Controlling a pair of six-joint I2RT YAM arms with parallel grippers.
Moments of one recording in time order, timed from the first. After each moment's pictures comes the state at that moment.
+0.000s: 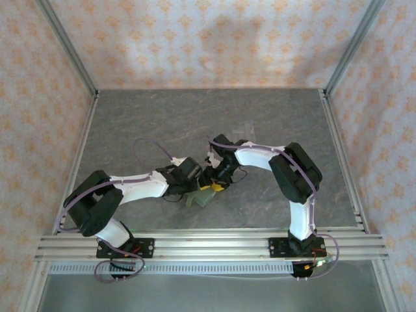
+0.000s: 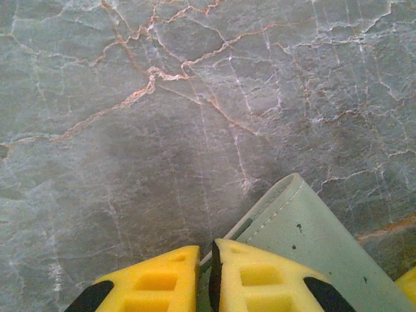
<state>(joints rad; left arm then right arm) -0.74 1.57 0.73 -0.32 -0.18 -0.91 0.69 1.95 1.21 -0.65 -0.70 0.49</state>
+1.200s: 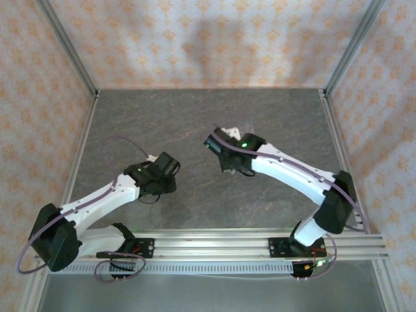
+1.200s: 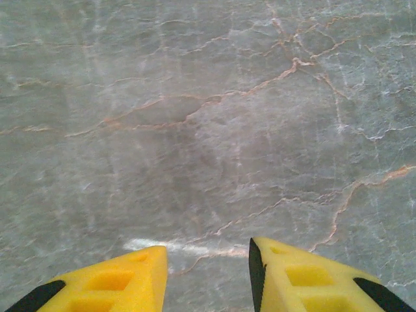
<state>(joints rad) -0.62 1.16 0.77 -0.84 -0.20 -0.84 0.94 1.59 1.43 -1.15 0.48 0.63</state>
